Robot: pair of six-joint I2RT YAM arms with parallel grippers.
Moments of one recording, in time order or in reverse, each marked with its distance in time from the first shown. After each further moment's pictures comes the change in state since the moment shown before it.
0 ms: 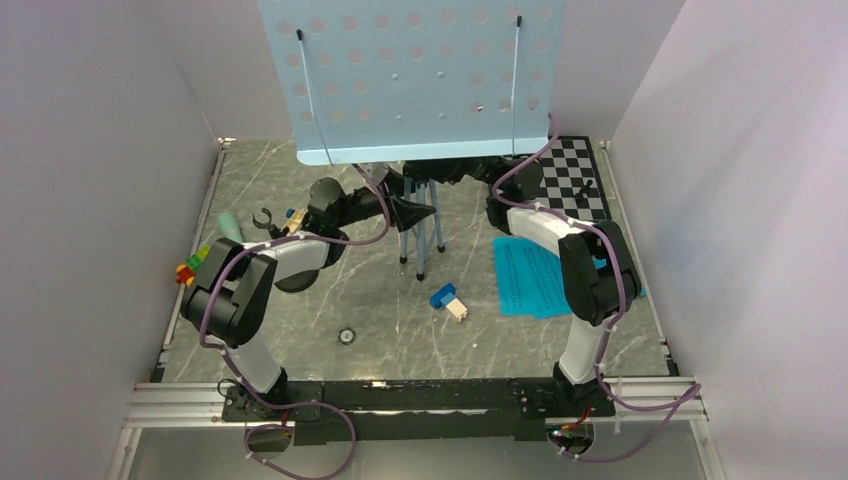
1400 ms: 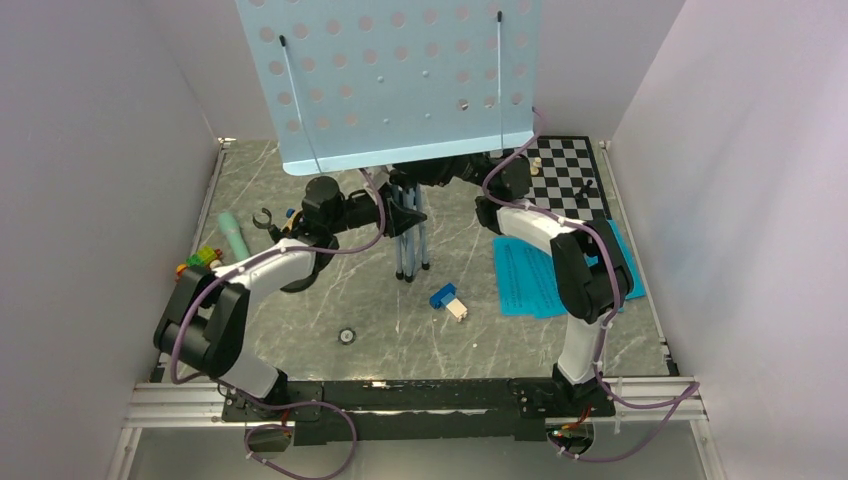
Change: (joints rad) left arm -0.014 -0.170 -0.036 -0.350 -0.078 0.120; right arm 0.053 0.026 0.043 0.009 0.008 0.119
